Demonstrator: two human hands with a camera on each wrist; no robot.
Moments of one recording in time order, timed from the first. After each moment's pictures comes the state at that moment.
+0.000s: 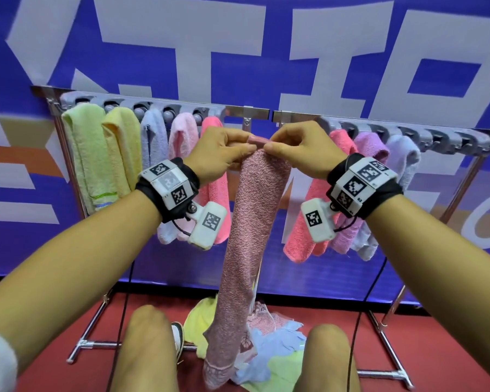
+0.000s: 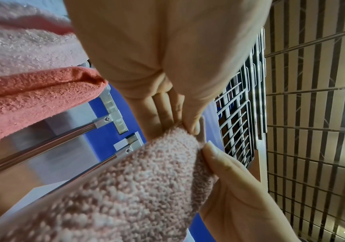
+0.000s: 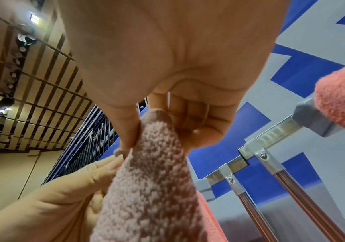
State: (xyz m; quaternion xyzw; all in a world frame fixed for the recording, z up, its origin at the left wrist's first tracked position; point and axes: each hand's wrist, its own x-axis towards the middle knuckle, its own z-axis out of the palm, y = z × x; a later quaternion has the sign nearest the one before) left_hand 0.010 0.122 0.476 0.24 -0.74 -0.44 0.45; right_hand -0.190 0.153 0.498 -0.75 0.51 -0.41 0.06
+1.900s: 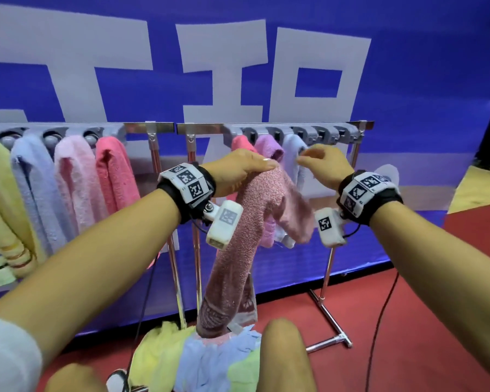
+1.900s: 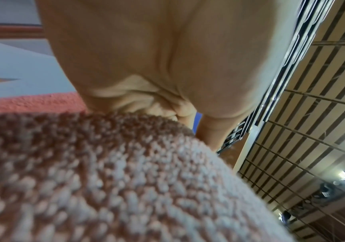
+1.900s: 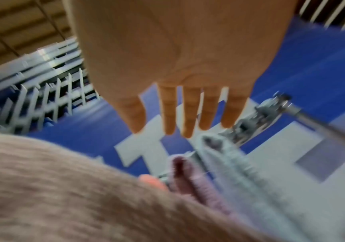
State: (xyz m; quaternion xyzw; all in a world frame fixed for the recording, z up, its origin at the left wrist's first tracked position) left_hand -0.168 0.158 0.489 0.15 -0.76 -0.60 0.20; right_hand -0.374 0.250 0.484 -0.50 0.74 -0.44 0.04
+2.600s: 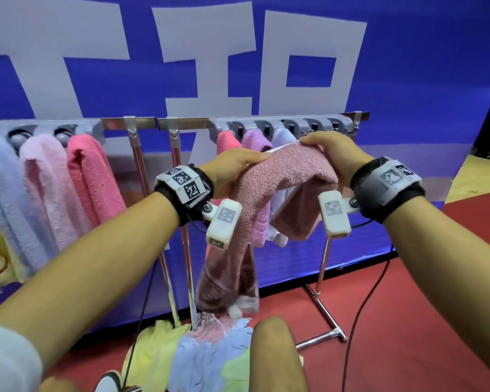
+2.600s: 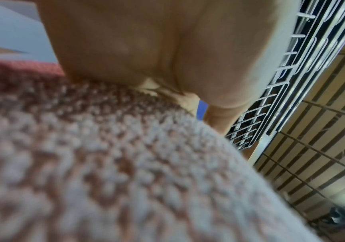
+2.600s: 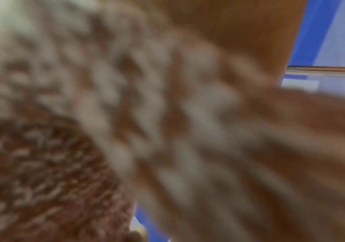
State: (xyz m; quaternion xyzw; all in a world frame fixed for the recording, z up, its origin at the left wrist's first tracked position) left_hand -0.210 0.152 0.484 0.18 -0.67 -0.69 0.20; right_hand -0.388 0.261 0.506 -0.45 0.57 -0.61 0.31
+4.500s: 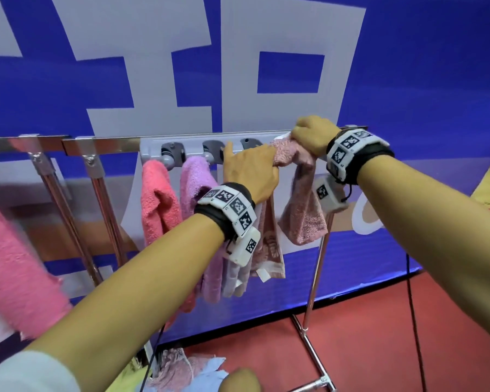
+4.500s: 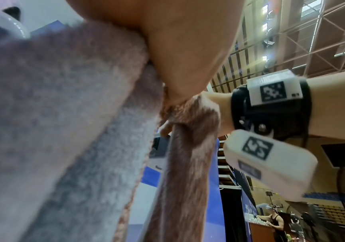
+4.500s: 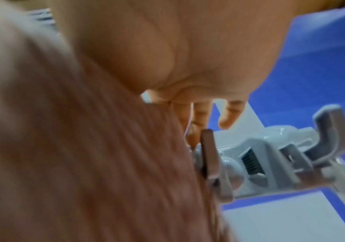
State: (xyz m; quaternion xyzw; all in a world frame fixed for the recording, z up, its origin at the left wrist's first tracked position) left_hand -0.441 0.080 0.484 0.37 -0.87 0.05 0.31; right_hand -0.583 0.126 0.555 -0.54 0.80 -0.24 -0.02
